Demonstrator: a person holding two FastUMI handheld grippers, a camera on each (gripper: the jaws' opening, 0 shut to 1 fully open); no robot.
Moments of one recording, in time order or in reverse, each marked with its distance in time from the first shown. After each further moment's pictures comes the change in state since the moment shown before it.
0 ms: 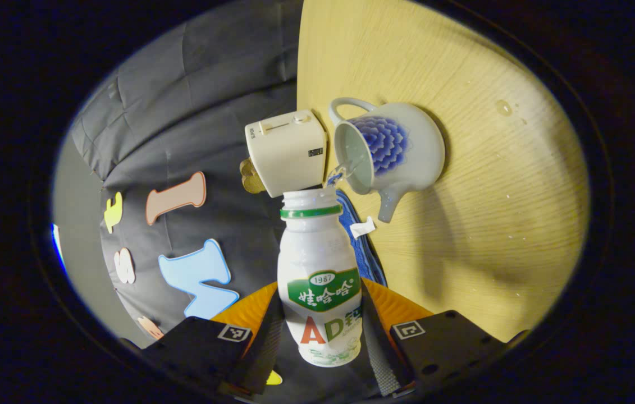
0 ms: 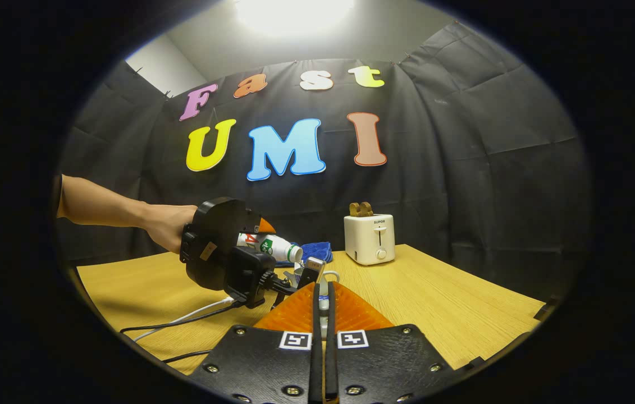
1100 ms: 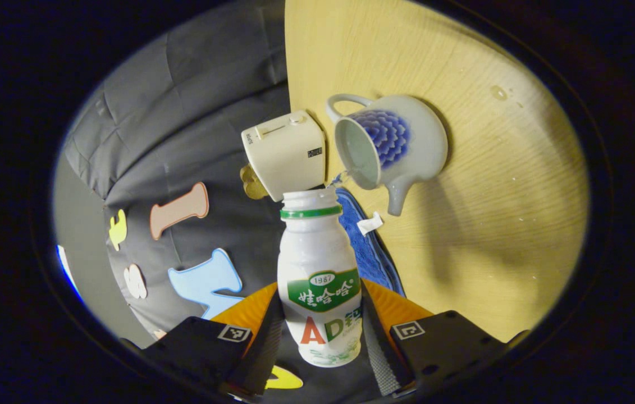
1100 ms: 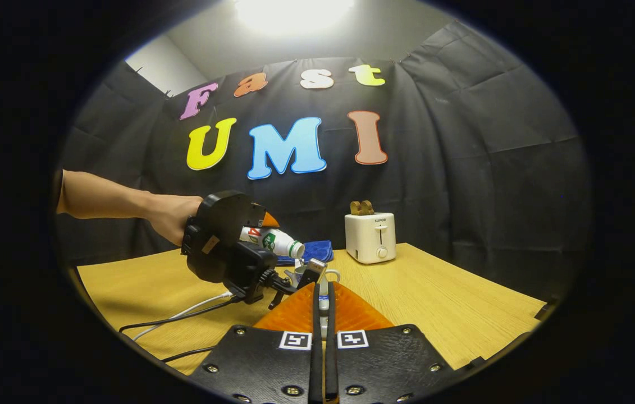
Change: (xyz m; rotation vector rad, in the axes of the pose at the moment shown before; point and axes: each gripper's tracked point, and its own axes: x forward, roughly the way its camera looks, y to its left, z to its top) left arm -0.002 0.006 0.001 0.104 0.004 0.023; right arm 0.001 0.000 -0.003 0.001 0.011 0.009
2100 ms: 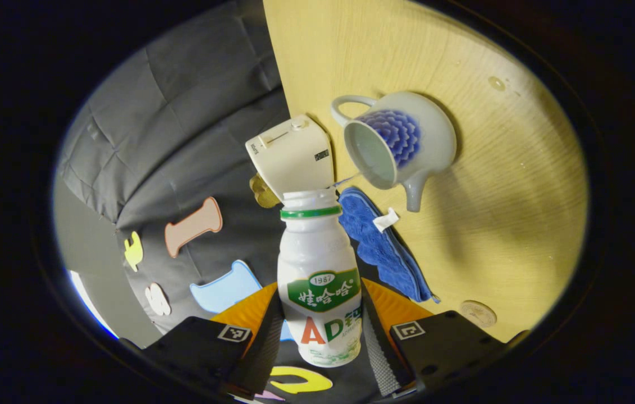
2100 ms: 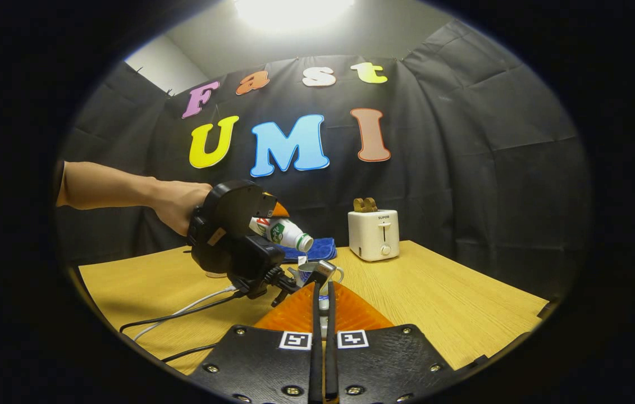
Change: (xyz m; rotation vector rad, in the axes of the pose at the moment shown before) left arm -0.002 0.007 0.003 0.118 -0.015 0.068; right arm 0.000 0.003 -0.003 0.004 0.012 0.012
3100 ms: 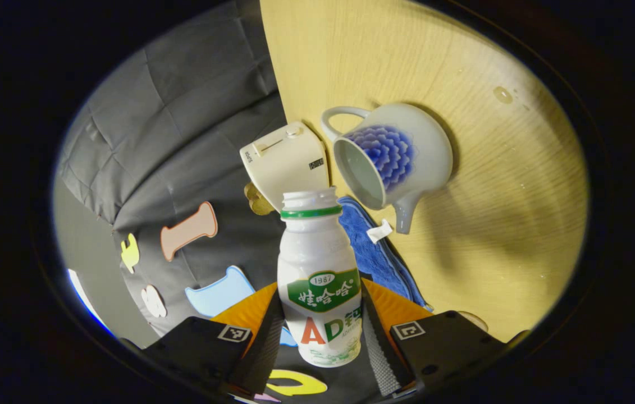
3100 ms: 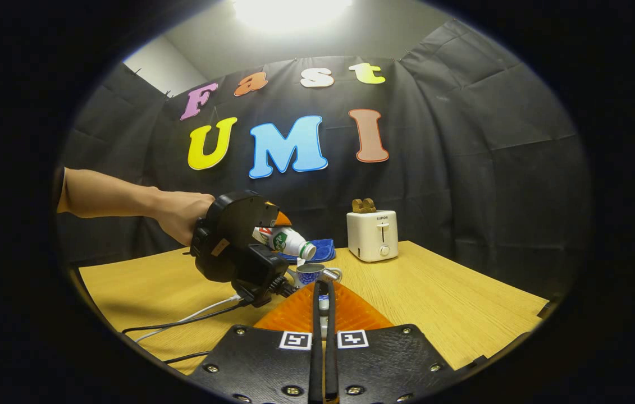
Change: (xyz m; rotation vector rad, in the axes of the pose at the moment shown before) left arm 0.003 -0.015 0.014 -0.044 -0.044 -0.012; right arm 0.000 -0.003 0.003 0.008 -0.009 -0.006
